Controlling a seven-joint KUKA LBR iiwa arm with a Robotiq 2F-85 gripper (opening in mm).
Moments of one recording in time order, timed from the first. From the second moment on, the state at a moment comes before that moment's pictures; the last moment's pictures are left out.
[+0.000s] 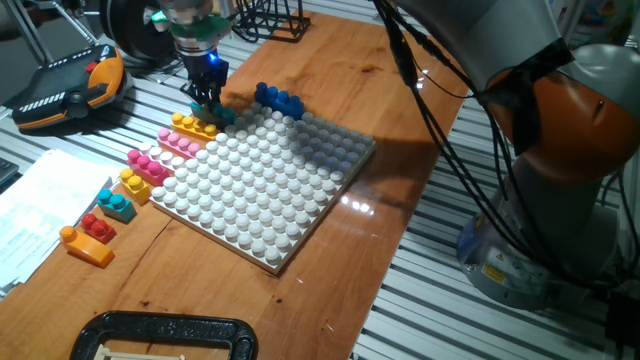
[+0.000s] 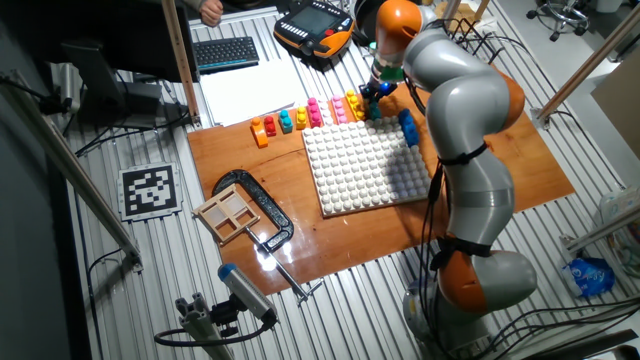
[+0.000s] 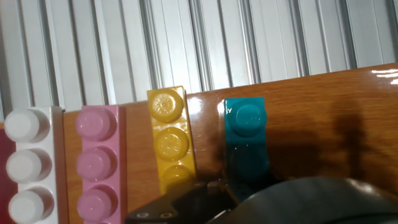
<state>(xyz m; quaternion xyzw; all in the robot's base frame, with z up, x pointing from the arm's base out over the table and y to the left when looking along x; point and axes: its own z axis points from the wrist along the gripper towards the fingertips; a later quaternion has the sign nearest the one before) 0.717 -0.082 0.068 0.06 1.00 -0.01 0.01</state>
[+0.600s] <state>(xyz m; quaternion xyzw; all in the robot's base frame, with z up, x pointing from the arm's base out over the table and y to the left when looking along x) 0.699 -0.085 0.107 0.09 1.00 0.00 0.00</state>
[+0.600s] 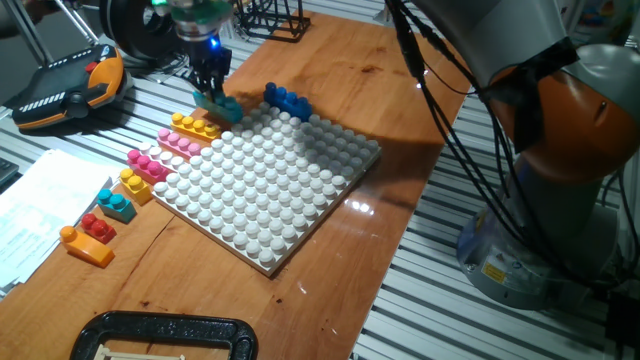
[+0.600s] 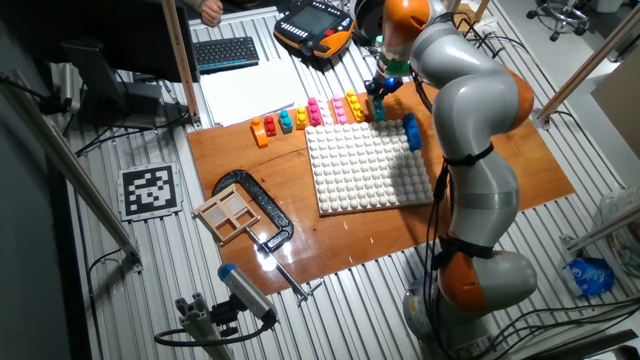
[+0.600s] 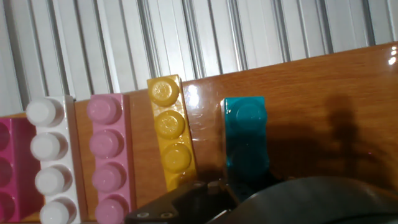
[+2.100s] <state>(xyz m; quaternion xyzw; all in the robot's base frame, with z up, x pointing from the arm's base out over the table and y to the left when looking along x) 0.626 -0.100 0.136 0.09 1.00 -0.03 -0.01</state>
